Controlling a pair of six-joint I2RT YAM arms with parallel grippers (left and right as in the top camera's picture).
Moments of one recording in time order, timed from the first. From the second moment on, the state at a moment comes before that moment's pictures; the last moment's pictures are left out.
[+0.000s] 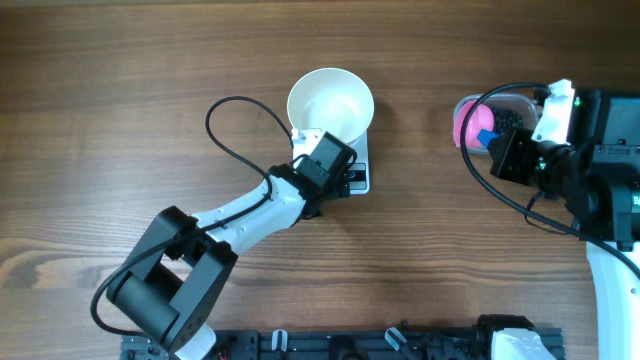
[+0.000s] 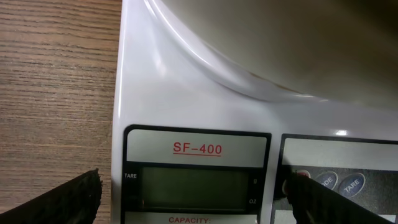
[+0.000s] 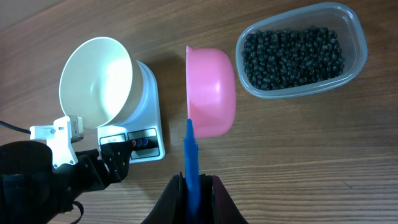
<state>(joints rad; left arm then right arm) -0.68 1.77 0.97 -0.35 -0.26 -0.70 -0.04 1.14 1.34 -1.14 -0.22 0.26</state>
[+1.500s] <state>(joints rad) -0.68 1.79 0.97 -0.35 -0.25 -0.70 -0.04 1.14 1.34 -1.14 -0.22 0.26</state>
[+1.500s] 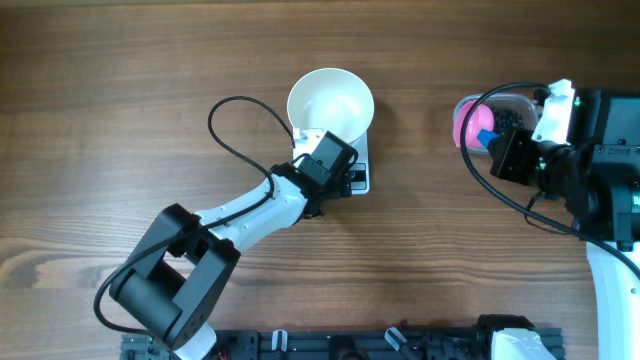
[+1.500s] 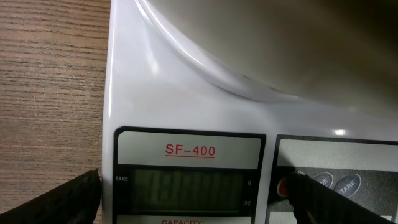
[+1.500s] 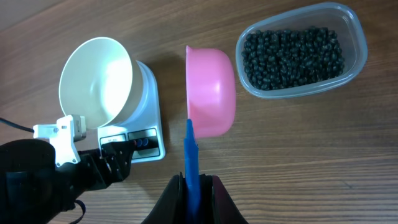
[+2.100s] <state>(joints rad) -0.68 1.80 0.99 -0.35 -0.25 -0.70 -0.04 1.14 1.34 -1.14 -0.22 0.26</state>
